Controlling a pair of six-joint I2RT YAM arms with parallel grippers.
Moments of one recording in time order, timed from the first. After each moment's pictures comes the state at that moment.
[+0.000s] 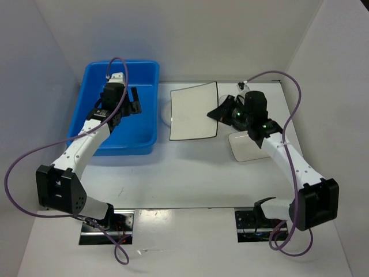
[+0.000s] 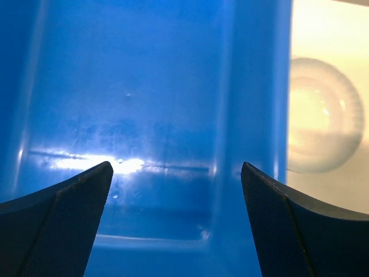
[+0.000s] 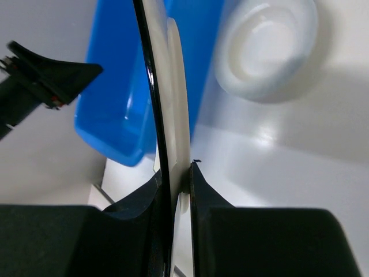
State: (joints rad) left arm -0.21 1.43 1.24 -0.39 -0.25 -0.29; right arm 0.28 1.24 1.02 -0.16 -0.41 0.70
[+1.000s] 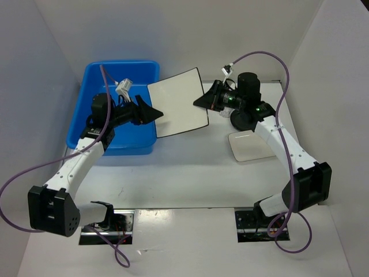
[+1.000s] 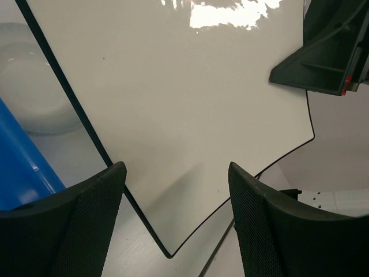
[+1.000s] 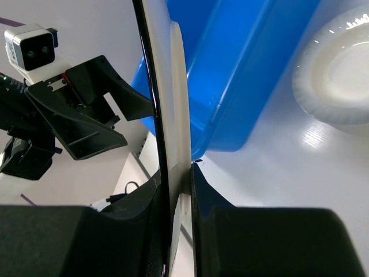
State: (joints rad) left arm -0.17 1.24 0.99 0.04 0.70 -0.60; right arm 0.34 1.43 1.33 -0.18 -0.63 0.71
